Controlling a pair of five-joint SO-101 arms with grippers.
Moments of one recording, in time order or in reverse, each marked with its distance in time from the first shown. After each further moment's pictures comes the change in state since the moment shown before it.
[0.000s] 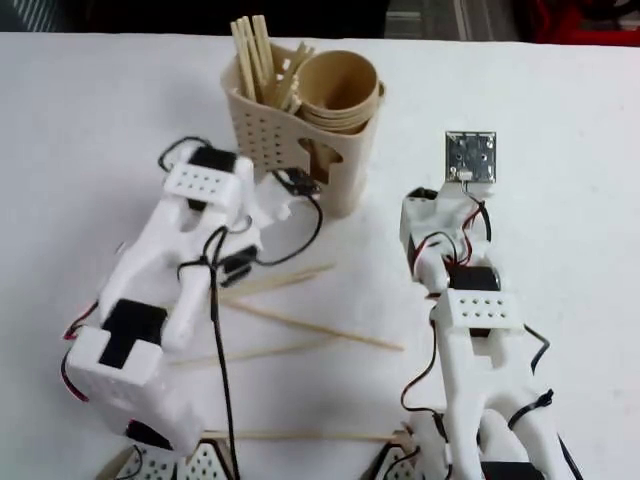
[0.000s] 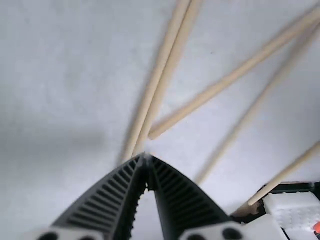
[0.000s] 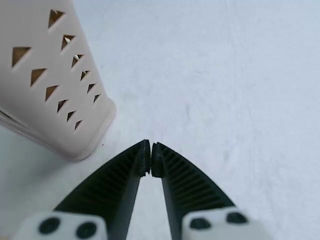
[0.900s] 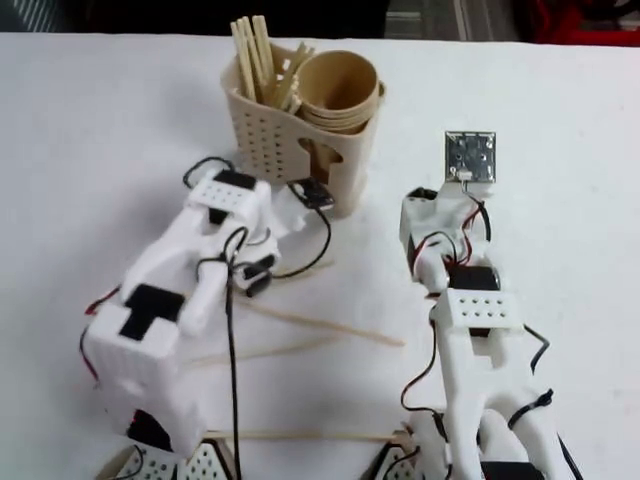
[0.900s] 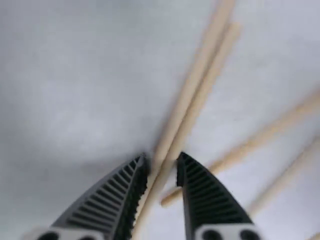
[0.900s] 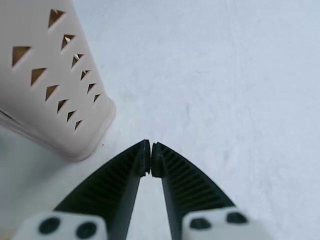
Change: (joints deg) left arm 2.2 10.7 0.5 -13.8 2.3; right arm 0.0 0.0 0.0 0.0 0.0
